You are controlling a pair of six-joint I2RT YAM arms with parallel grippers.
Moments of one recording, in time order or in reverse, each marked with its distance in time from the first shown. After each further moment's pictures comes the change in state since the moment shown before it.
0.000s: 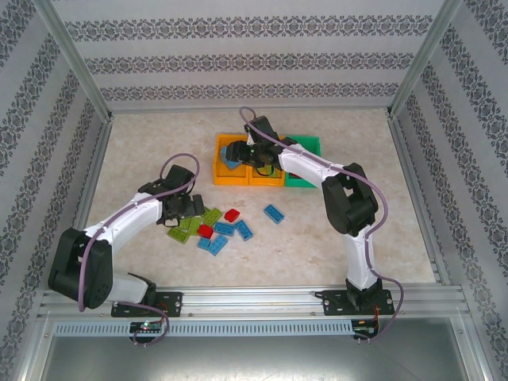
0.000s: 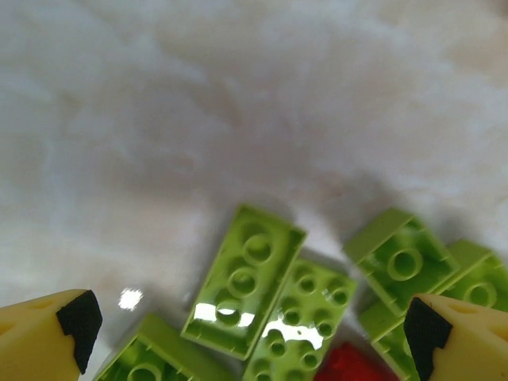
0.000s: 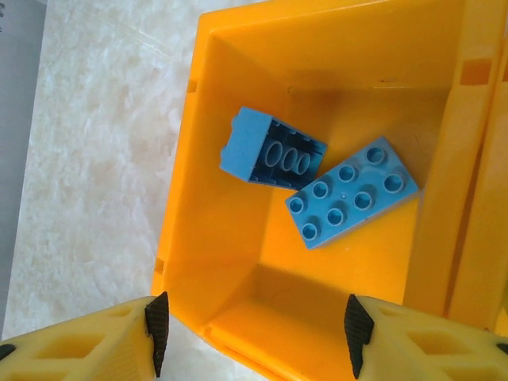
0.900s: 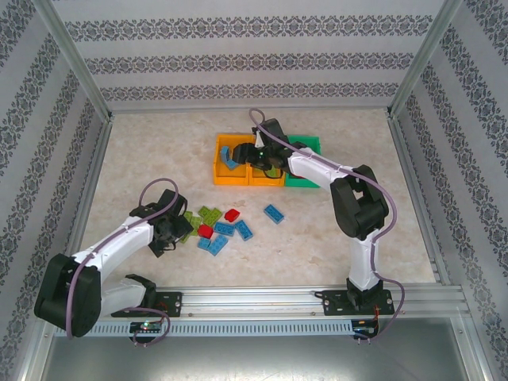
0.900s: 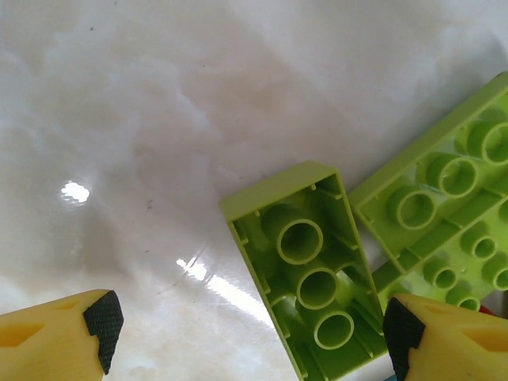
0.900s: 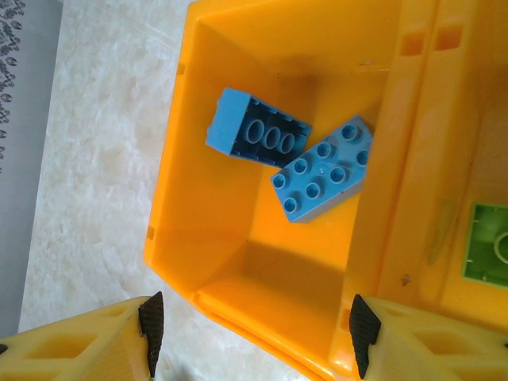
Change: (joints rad) left arm 0.000 -0.174 -0.233 -0.045 0.045 -0.455; right arm -0.042 -0.082 -0.140 0.073 -0.070 -0.012
